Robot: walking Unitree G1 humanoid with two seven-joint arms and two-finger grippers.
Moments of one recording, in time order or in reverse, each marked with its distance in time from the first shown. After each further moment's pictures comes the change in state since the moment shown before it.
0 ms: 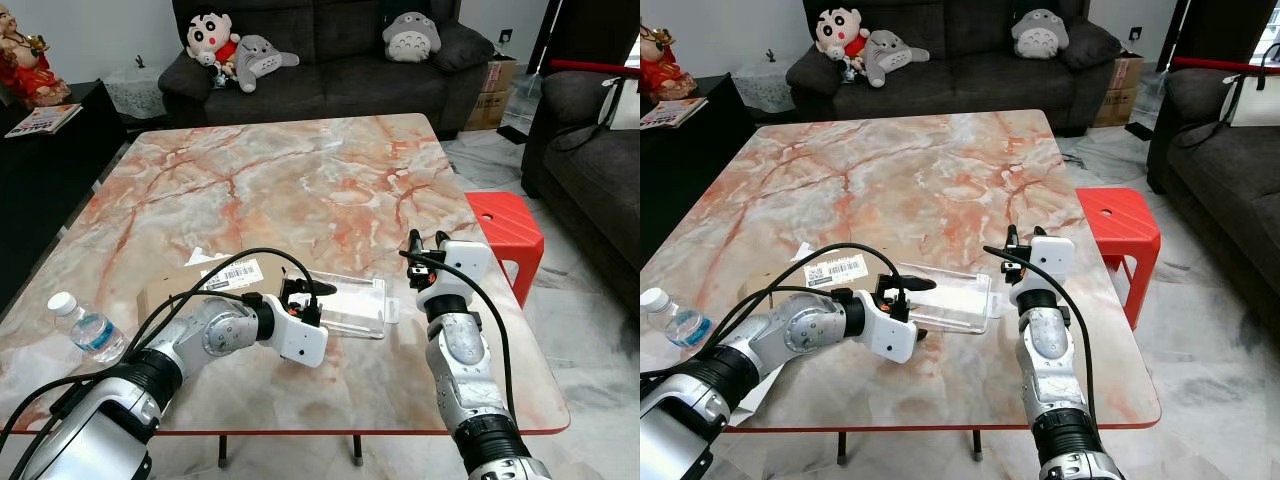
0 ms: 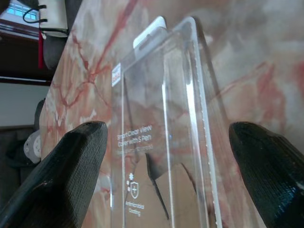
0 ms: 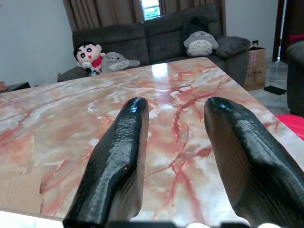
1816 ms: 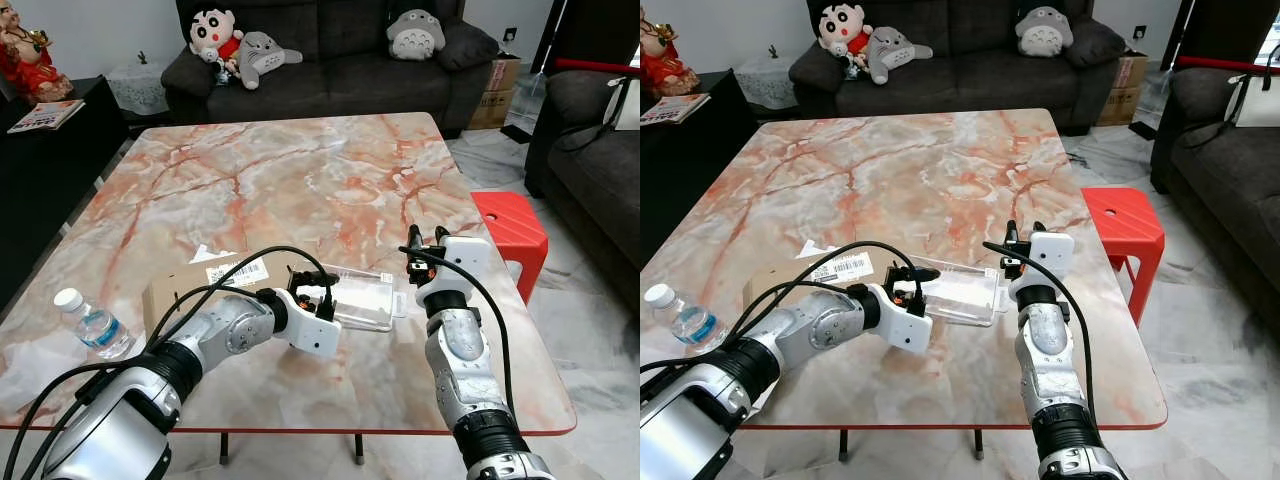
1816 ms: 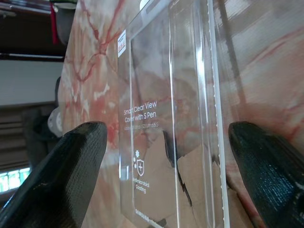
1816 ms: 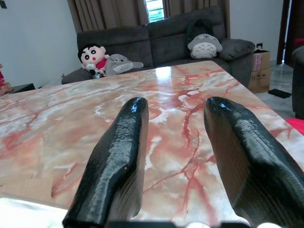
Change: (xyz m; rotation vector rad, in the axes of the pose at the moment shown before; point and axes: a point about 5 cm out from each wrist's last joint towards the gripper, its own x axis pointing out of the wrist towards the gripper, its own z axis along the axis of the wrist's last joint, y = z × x) left arm 0.024 0.007 -0.001 0.070 0.140 0.064; right arm 0.004 0.002 0.004 0.001 -0.013 0.004
